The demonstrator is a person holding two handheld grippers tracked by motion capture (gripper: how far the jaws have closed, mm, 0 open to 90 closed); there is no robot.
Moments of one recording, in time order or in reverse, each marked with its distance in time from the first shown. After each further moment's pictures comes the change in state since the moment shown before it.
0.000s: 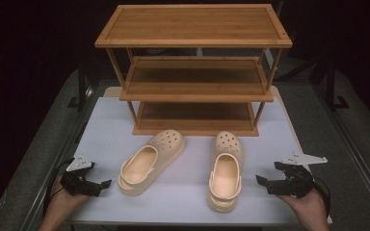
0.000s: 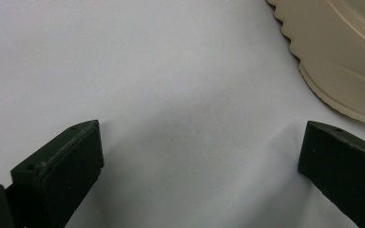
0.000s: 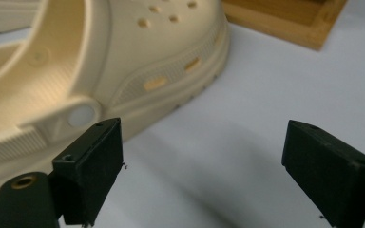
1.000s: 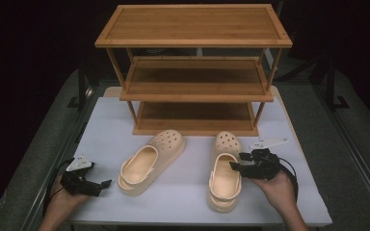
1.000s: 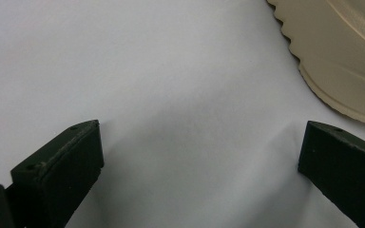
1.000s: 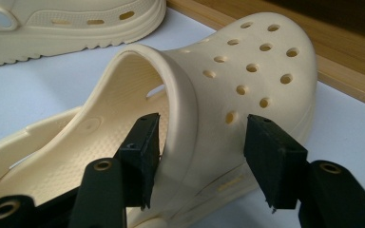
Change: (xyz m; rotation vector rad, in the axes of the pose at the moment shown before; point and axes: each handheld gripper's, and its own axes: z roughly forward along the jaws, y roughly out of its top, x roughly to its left) left arm 0.000 0.000 0.000 -0.001 -0.002 -0.003; right arm 0.035 0.051 0.049 0.030 0.120 -0.076
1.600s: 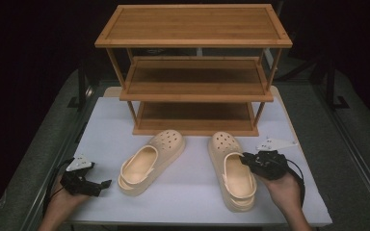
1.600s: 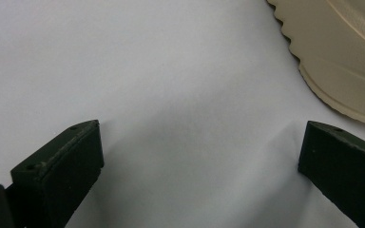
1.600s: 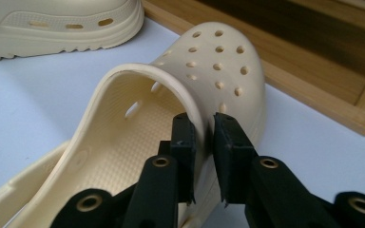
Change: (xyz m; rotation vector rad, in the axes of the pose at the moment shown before) left arm 0.000 0.000 0.000 0.000 0.000 -0.002; right arm -0.004 -0.004 -0.016 -0.046 -0.095 -0.050
